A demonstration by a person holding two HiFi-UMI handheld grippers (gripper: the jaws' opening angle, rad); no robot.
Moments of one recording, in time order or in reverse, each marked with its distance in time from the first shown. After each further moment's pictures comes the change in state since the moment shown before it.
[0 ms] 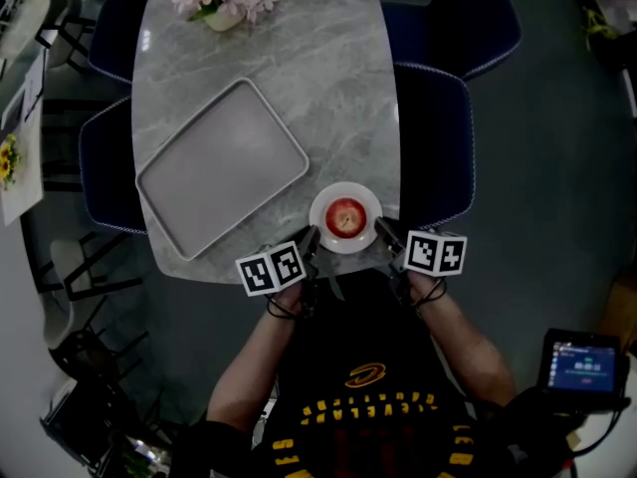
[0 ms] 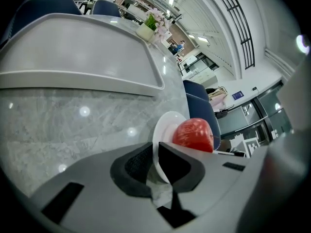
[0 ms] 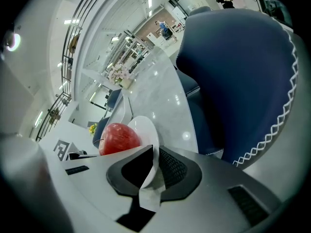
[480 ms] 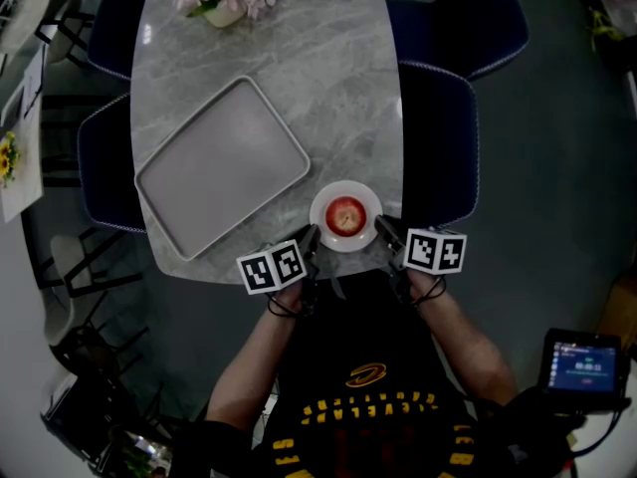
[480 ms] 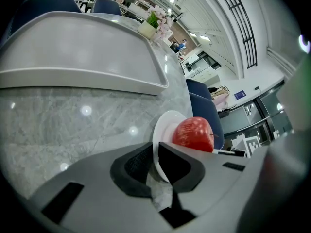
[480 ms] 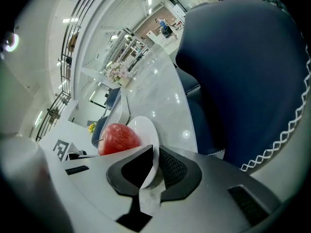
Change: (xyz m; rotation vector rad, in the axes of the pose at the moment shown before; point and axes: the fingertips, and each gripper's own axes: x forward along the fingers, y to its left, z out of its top) left arm 0.019 0.014 0.009 -0.011 0.011 0.025; right arm 0.024 -0.011 0.010 -0.004 0.023 0.004
